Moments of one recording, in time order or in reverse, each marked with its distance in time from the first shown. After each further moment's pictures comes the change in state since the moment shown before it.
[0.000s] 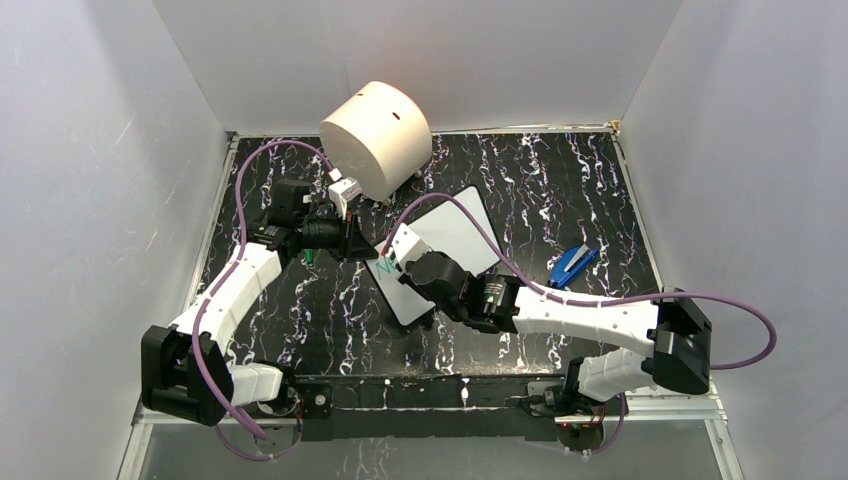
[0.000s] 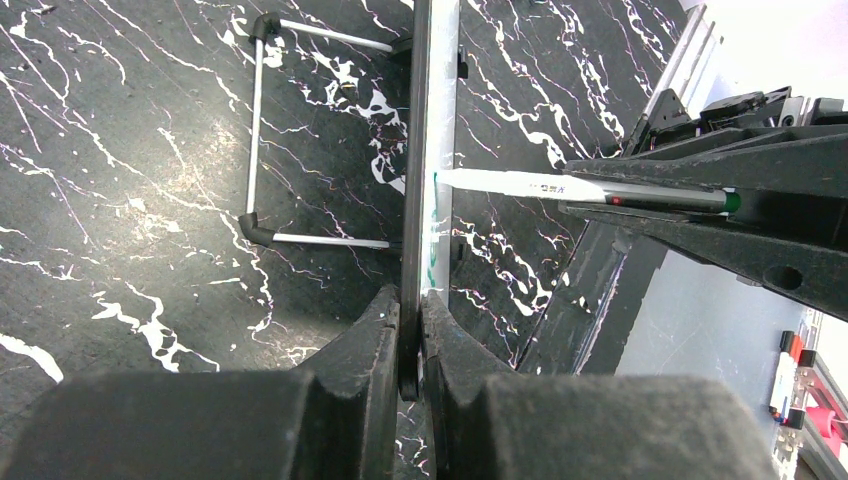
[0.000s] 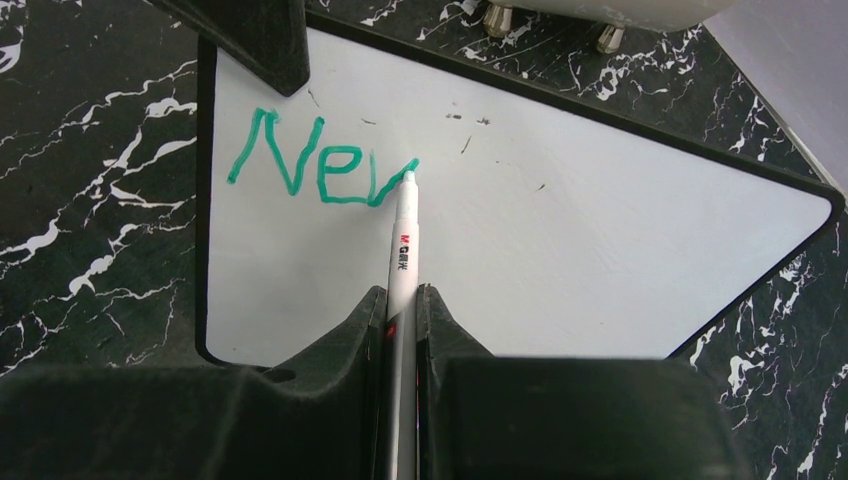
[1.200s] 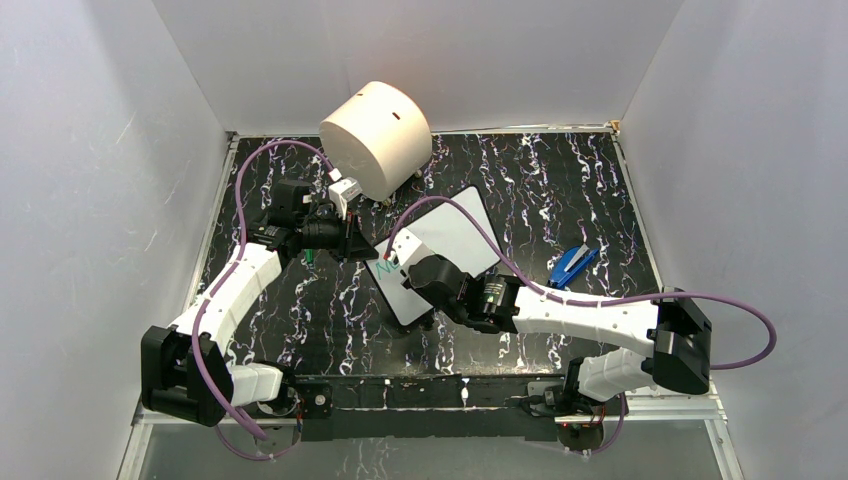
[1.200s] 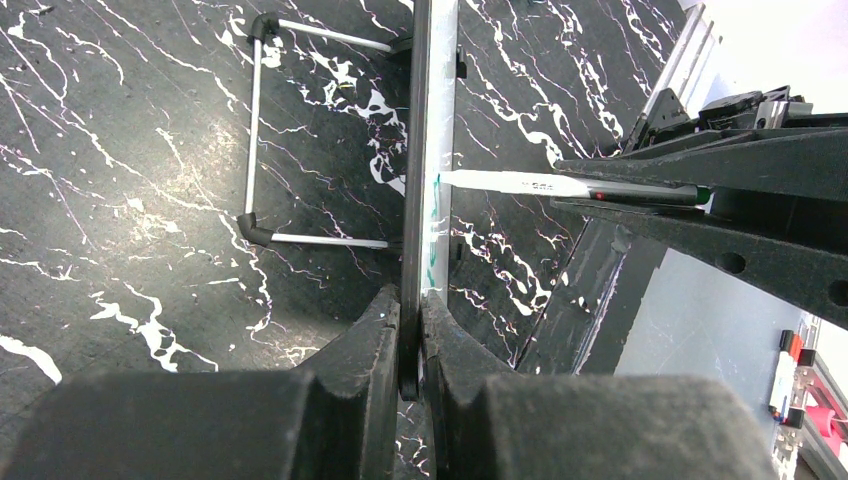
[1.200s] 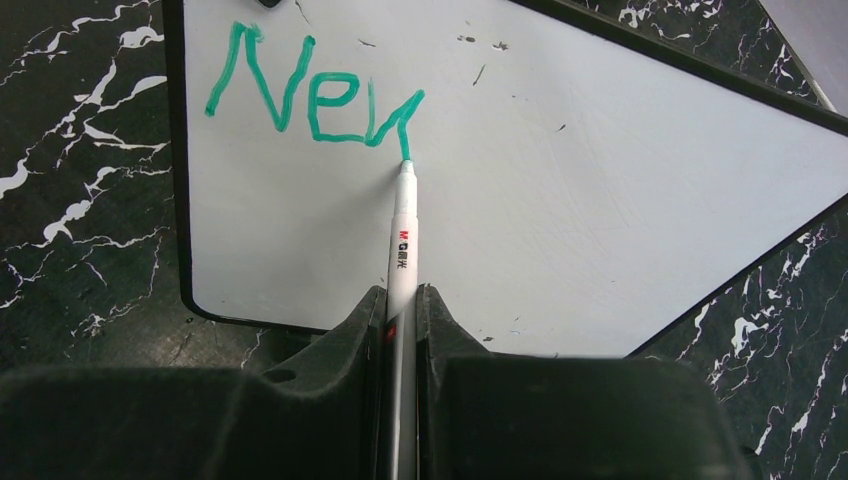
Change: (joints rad) left arm 0.000 -0.002 0.000 -0.004 -0.002 0.002; right arm 0.000 -0.001 0.000 -0.120 -0.009 0.046
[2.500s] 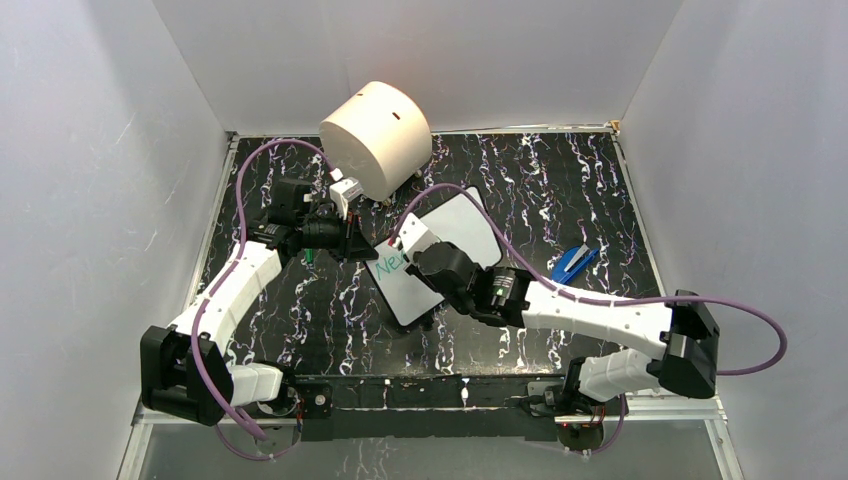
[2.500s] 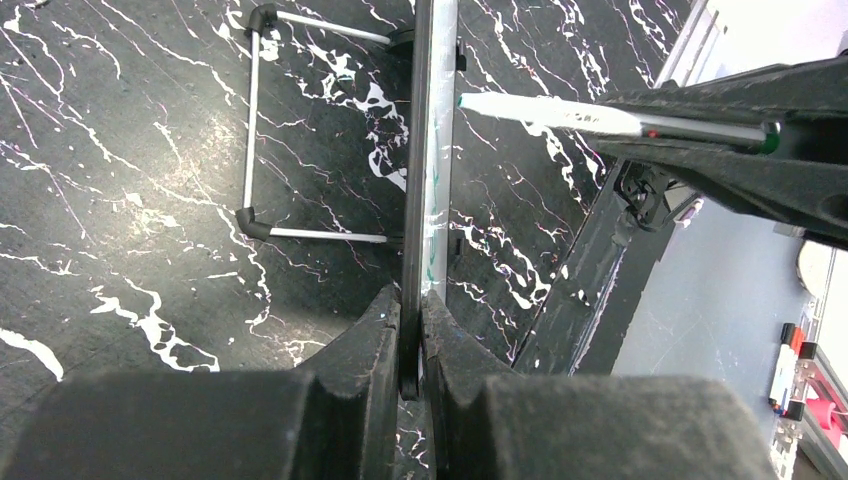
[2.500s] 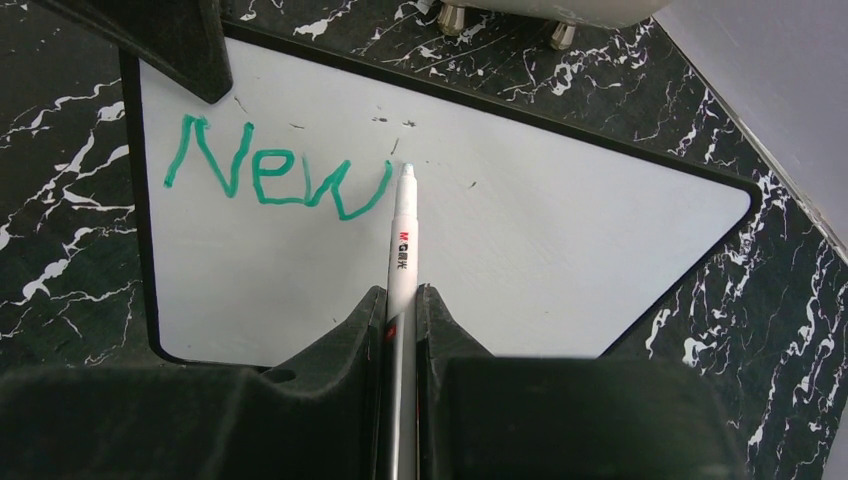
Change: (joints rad) left arm -0.003 0.001 0.019 -0.037 -0.006 0.017; right arm -0.033 -0.030 0.033 0.050 0.022 -0.073
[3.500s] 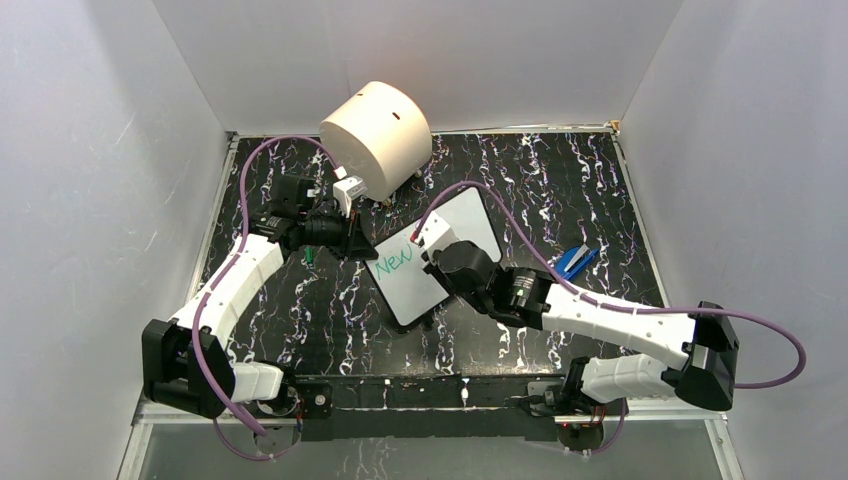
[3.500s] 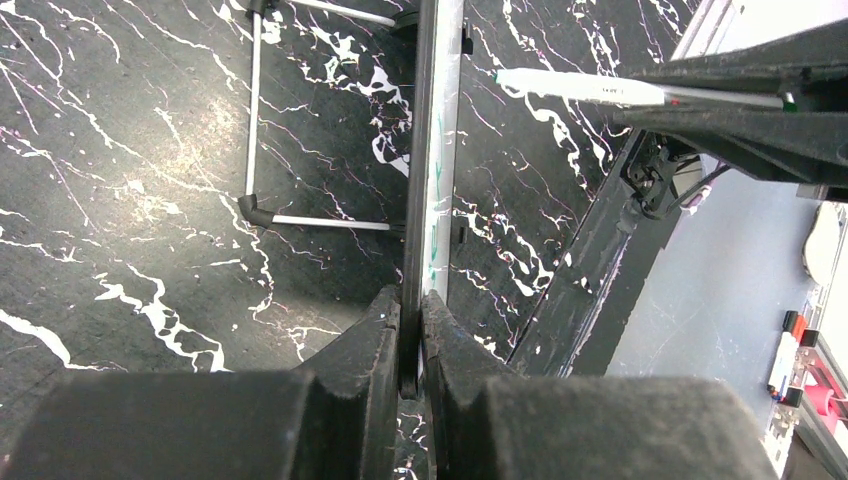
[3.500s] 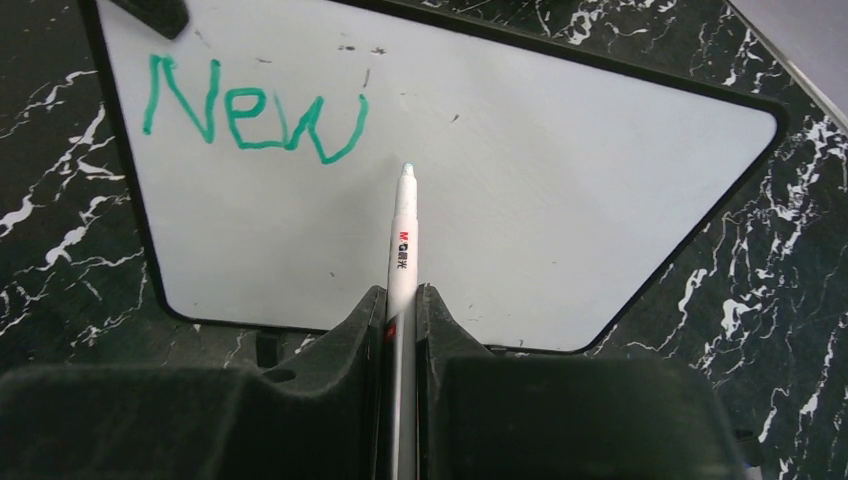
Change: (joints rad) left arm -0.008 0.036 0.064 -0.090 -0.029 0.037; right arm -0.053 -0.114 -0.069 -0.059 -0.068 0.077
